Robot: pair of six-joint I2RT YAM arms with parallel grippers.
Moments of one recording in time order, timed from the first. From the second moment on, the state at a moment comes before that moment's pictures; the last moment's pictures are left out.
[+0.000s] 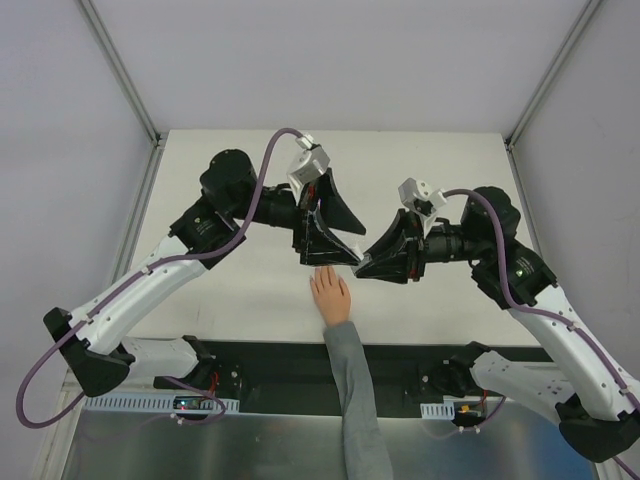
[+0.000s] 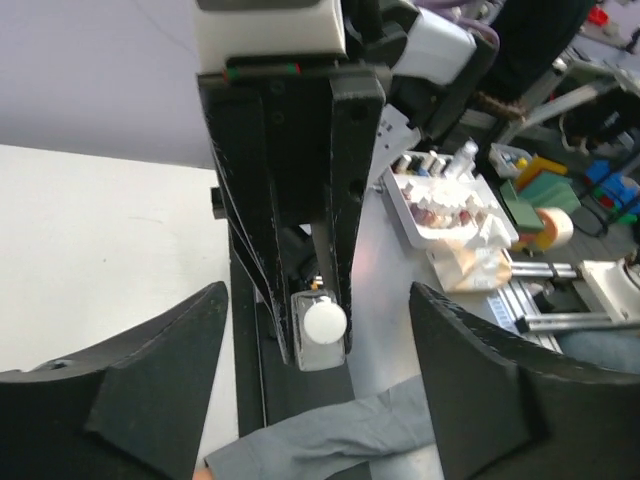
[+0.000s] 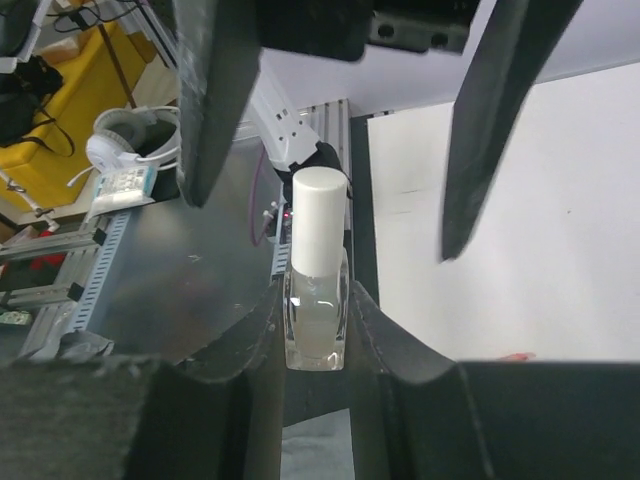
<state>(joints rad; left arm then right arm) -0.80 1.22 1.35 -0.04 1.02 -0.43 0.65 0.90 1.14 -0.36 -0.98 0.16</state>
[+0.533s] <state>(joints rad) -0.79 1.18 1.48 -0.38 0.43 -0.46 0.80 0.91 1.16 -0.46 -0.35 0.08</state>
